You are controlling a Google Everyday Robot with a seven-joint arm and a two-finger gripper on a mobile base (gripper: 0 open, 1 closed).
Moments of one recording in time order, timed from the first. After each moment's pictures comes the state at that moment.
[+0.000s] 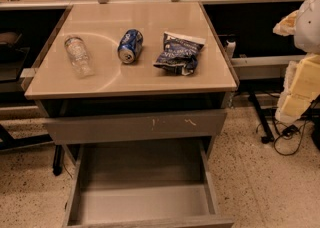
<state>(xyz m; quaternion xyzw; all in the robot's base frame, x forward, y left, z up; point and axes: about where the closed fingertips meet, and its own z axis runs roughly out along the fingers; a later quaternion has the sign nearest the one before) 0.438 -0.217 0.976 -0.60 0.78 -0.03 0.16</state>
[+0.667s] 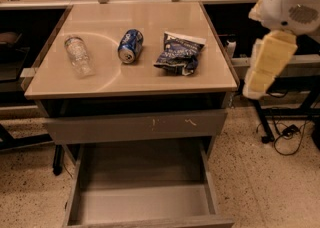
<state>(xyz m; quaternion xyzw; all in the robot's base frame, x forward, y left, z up) 0.474 -0.178 0.991 -0.60 0.78 -0.03 0.16</state>
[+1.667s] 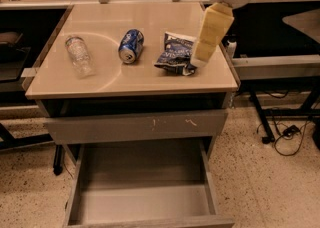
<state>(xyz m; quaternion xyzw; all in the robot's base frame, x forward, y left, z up) 0.540 -0.094 1.011 -0.62 0.76 -0.03 0.22</state>
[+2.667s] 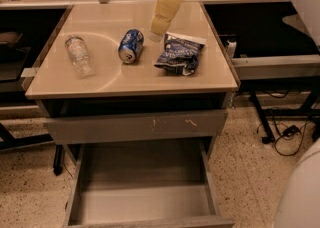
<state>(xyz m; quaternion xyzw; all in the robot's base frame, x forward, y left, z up) 0.611 -0.021 1.011 -0.61 0.77 0.03 0.21</state>
